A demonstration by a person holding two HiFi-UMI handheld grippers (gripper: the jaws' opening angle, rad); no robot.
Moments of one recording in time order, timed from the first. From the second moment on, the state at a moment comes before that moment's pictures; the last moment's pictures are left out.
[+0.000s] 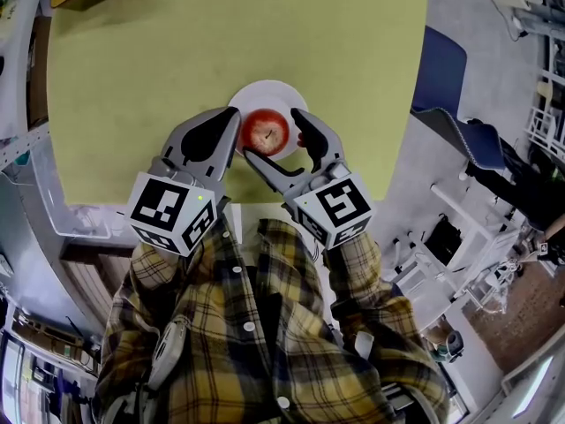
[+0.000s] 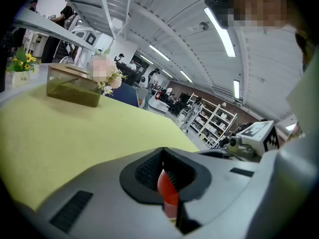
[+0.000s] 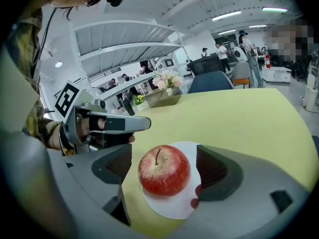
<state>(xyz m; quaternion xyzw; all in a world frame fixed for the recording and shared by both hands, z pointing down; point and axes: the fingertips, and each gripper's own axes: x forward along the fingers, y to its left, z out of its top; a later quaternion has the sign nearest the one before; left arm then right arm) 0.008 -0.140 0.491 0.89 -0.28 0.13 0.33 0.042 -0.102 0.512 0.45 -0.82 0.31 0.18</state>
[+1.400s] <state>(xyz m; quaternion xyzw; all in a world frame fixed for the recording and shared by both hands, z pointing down) 0.007 -0.145 0.285 0.93 -0.30 0.03 0.19 0.056 -0.122 0.224 0.50 -0.85 0.15 -0.05</state>
